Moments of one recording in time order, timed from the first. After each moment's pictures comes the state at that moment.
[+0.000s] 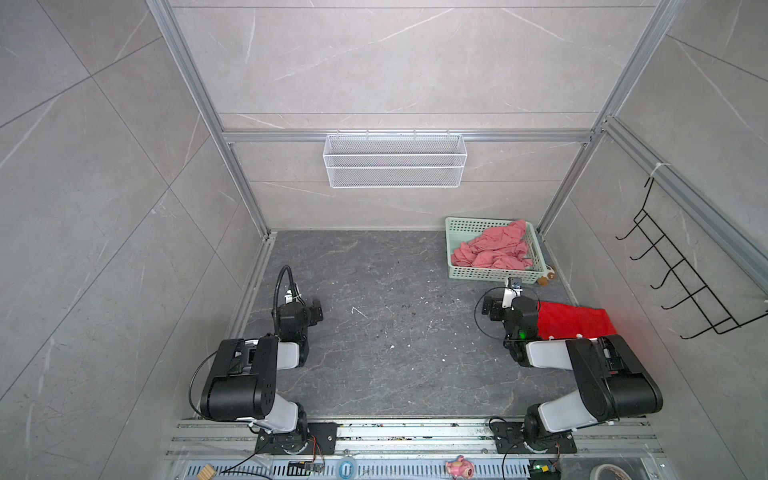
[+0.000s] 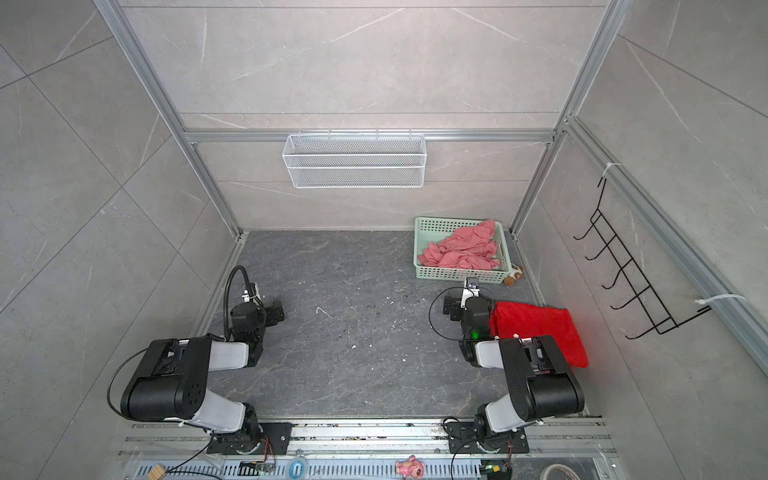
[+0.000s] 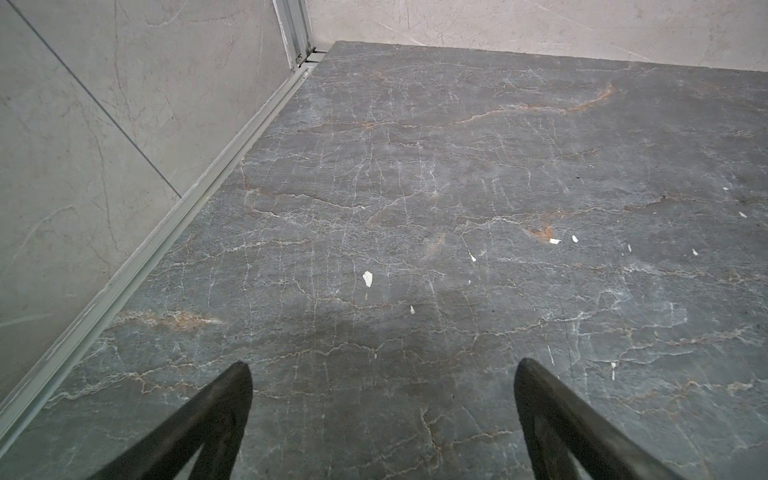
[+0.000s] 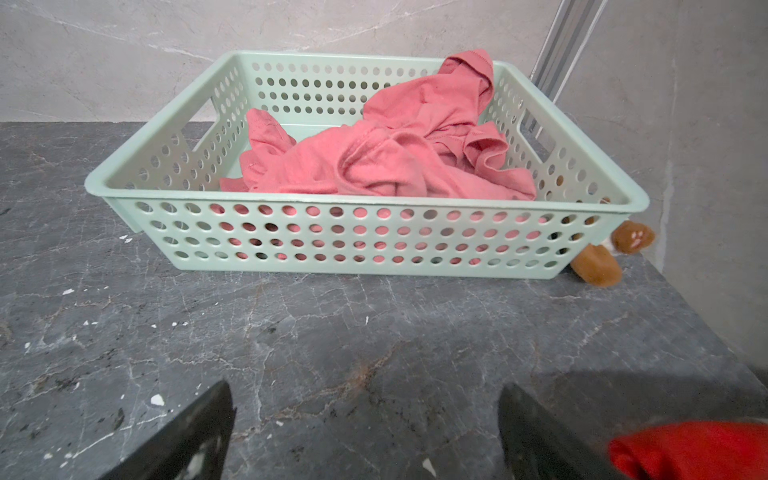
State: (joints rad) left arm 0.01 1.51 0.34 0.73 -0.20 -0.05; right arm 0.10 1.51 0.35 0.80 0.19 0.02
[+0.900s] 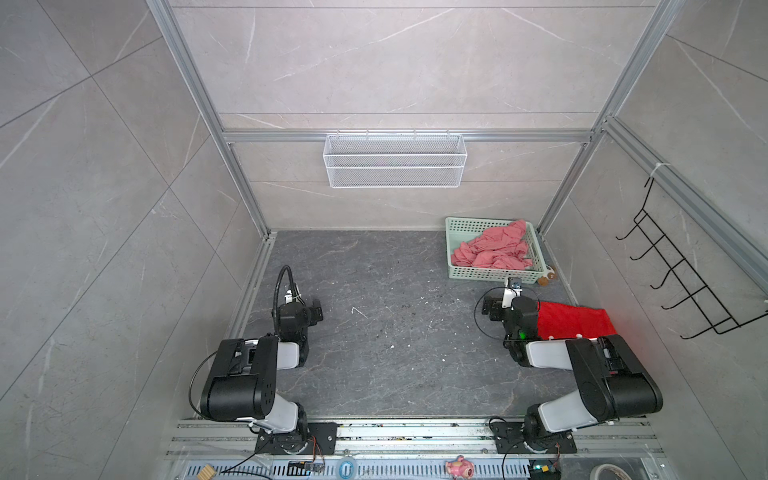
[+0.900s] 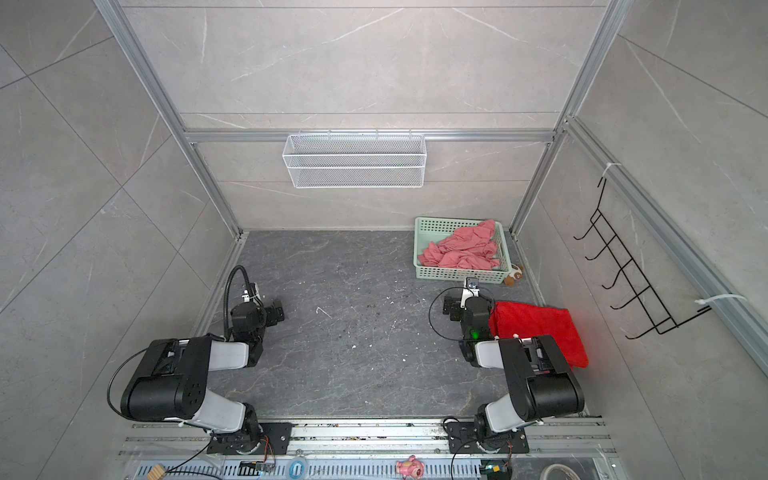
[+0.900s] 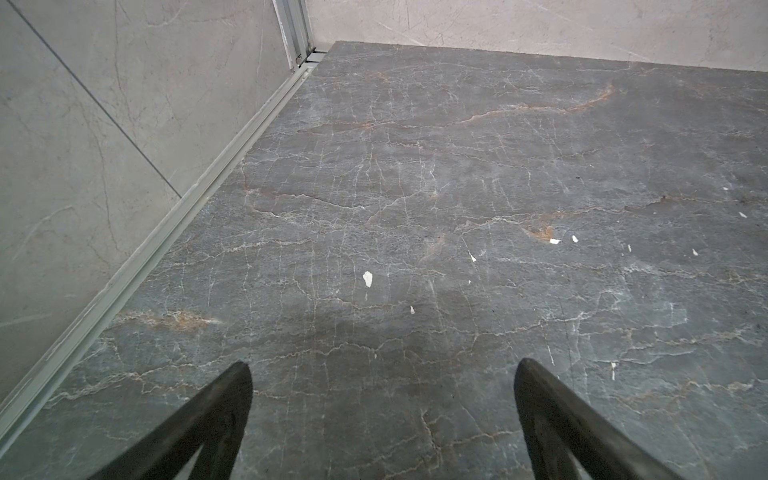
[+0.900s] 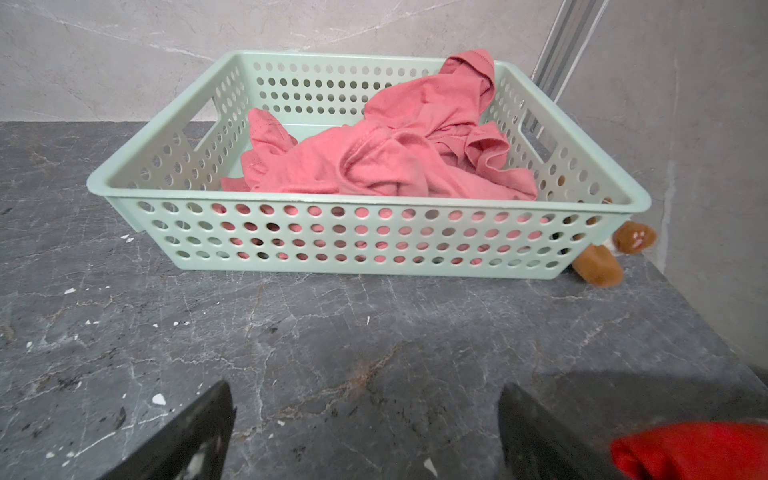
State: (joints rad) left arm 0.01 1.51 0.34 0.73 -0.20 -0.05; right arm 0.11 1.51 0.35 0.80 0.19 0.03
